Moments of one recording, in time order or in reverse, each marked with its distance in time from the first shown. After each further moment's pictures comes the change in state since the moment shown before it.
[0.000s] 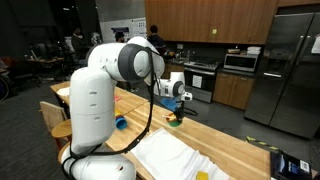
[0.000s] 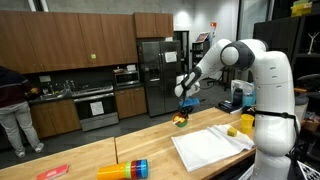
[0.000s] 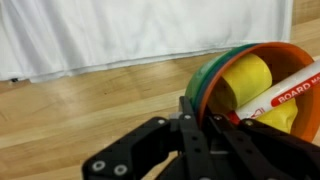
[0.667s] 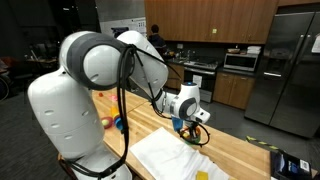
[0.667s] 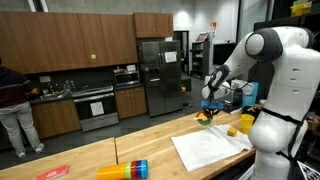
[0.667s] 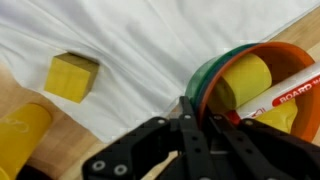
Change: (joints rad) arm -0.235 -0.285 -0.080 -0.410 -0.106 0.229 0.302
